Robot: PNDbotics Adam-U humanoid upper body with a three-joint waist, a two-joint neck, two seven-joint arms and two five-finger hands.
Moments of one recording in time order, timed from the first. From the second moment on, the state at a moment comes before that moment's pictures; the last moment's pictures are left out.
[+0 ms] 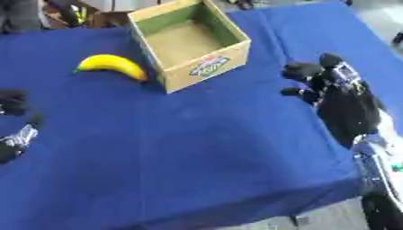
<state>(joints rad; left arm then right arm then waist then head) -0.15 0.33 -0.04 -1.78 -0.33 -0.10 0.03 -0.10 -0.35 -0.07 -1.93 -0.47 0.12 0.25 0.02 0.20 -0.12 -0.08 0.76</state>
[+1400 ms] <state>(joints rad) -0.74 0.63 -0.19 -1.35 -0.68 -0.12 -0.36 -0.10 -0.37 -0.05 -1.93 -0.48 0.13 0.27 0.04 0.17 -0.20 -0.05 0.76</state>
